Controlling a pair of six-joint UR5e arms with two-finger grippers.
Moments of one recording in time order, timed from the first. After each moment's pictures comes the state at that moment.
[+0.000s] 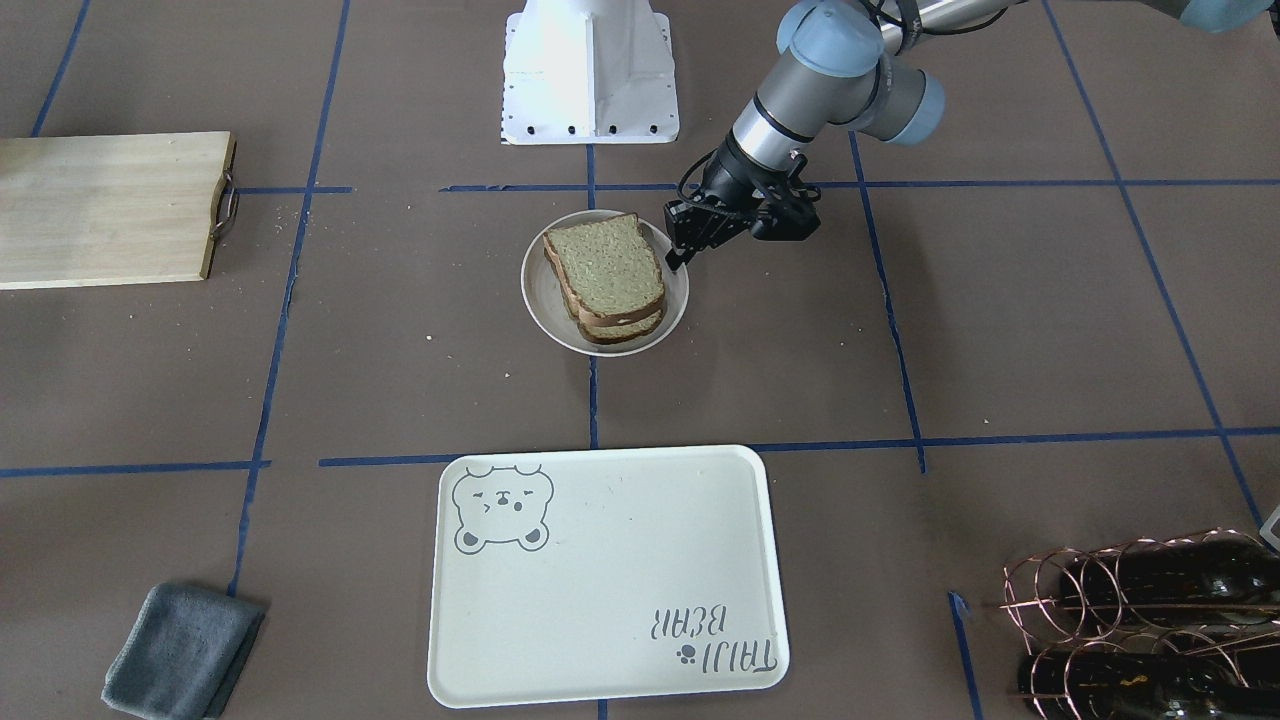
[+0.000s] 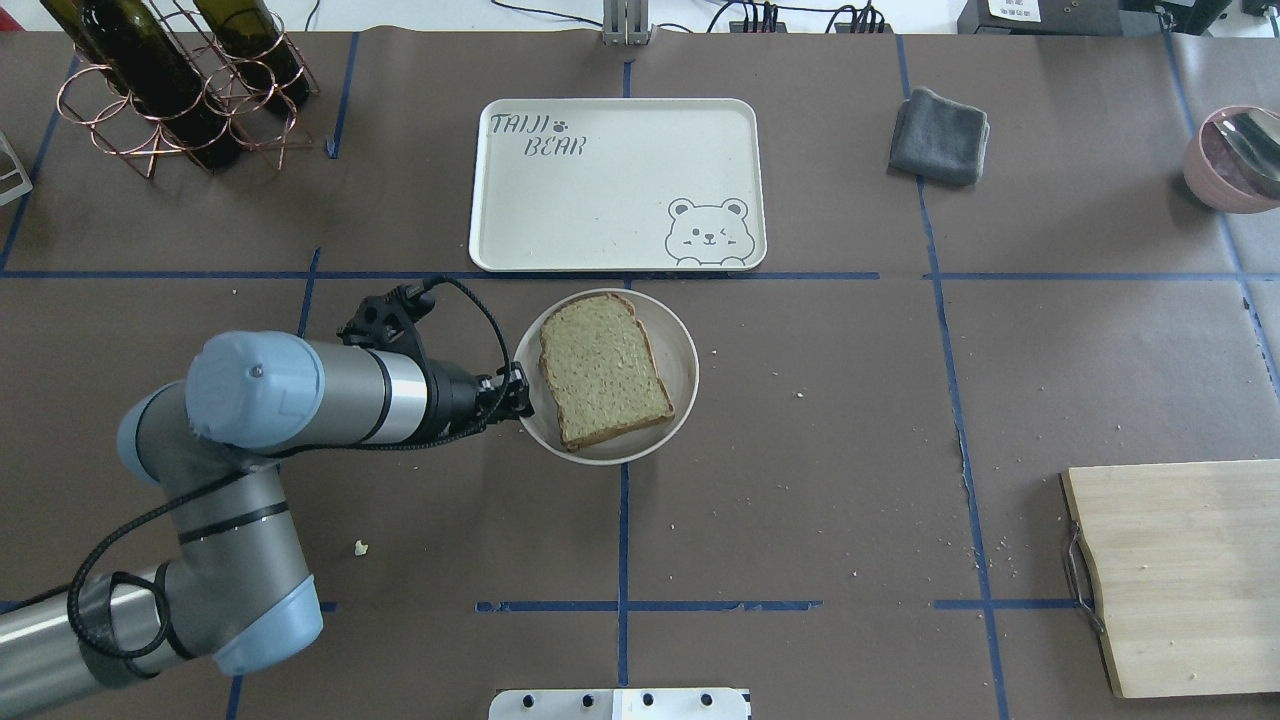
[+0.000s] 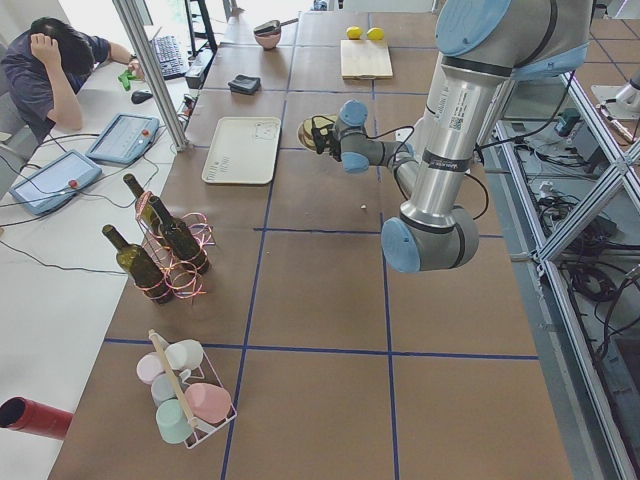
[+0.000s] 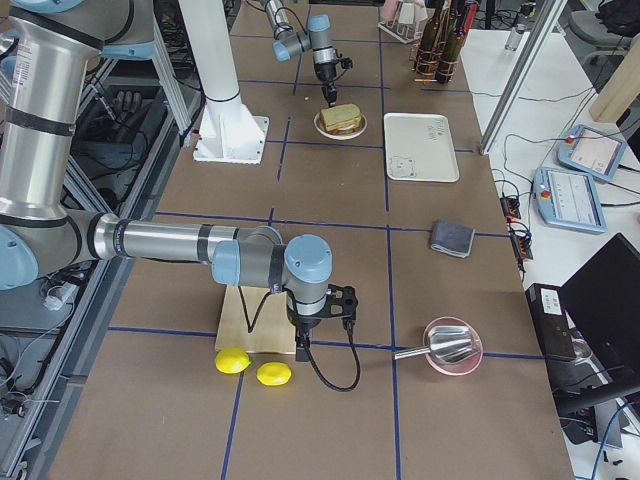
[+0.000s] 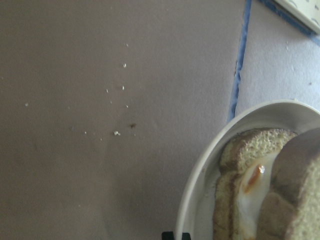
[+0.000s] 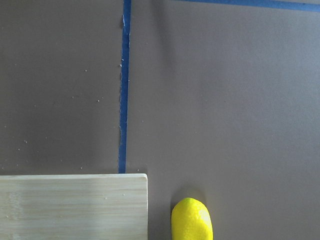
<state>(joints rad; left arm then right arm) -0.49 -1.97 -1.75 -2.25 -1.80 -1.77 1.56 -1.86 1.83 -1.59 2.25 -0.04</state>
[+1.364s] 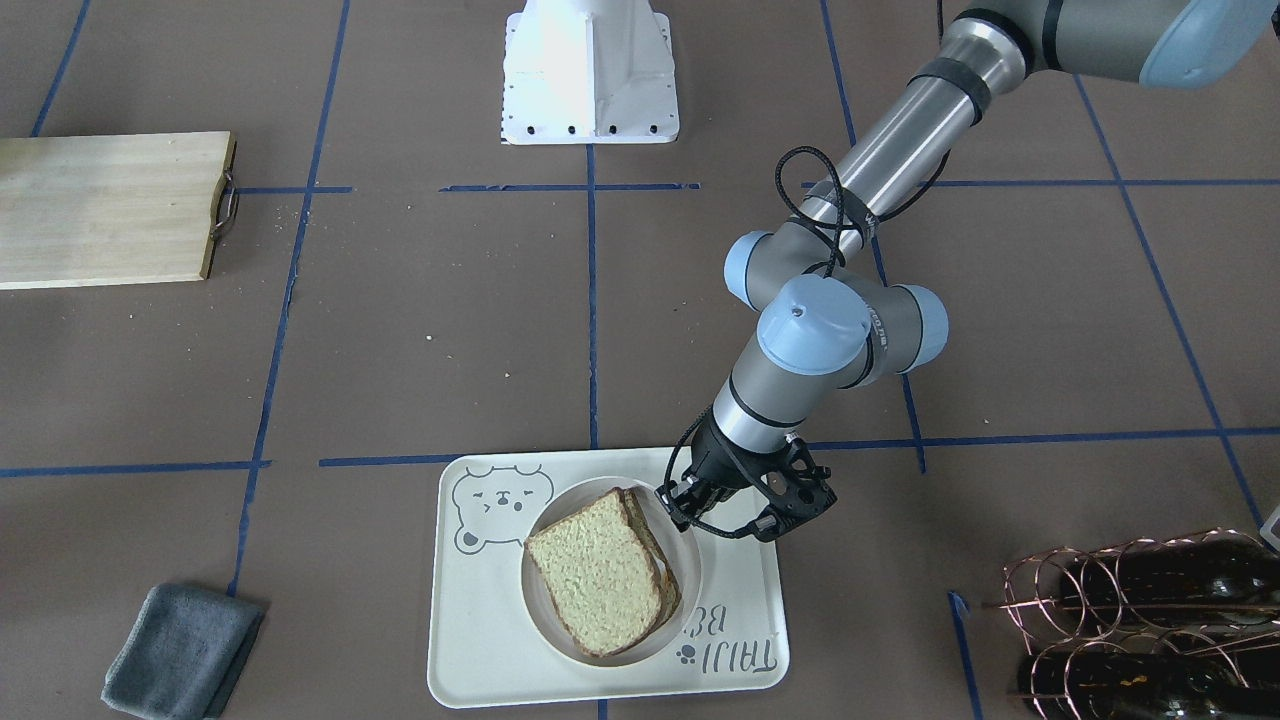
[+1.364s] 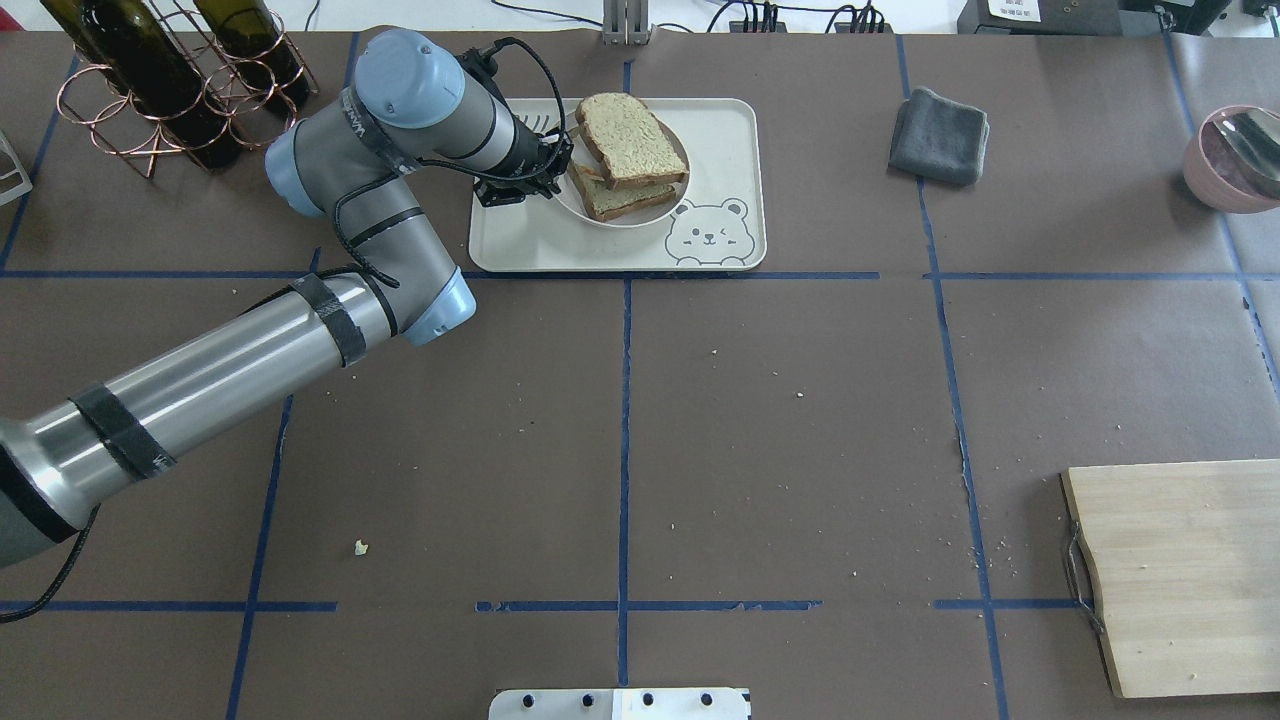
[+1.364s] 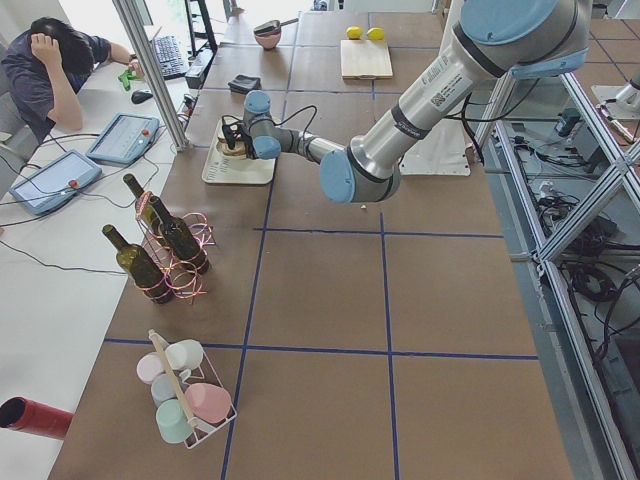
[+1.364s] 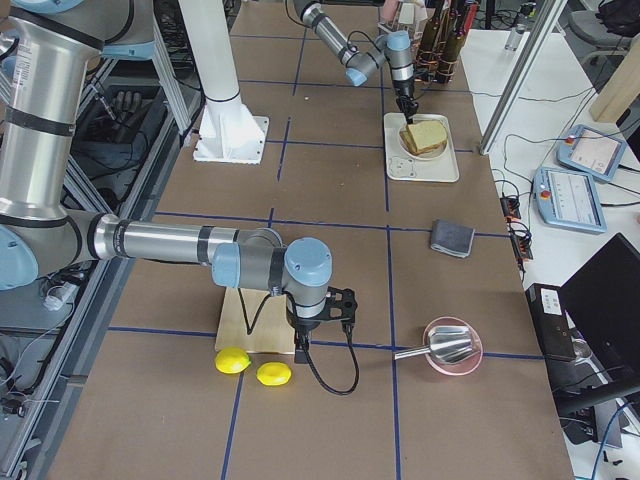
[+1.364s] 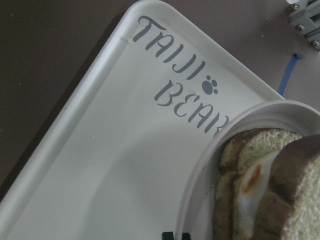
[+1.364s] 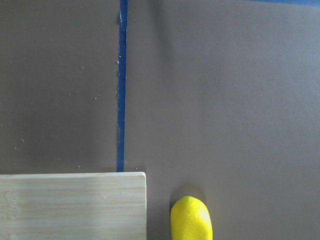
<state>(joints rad) -0.77 -2.50 -0.94 -2.35 -1.94 -1.59 1.56 -1.86 1.82 -1.59 2.25 -0.04</state>
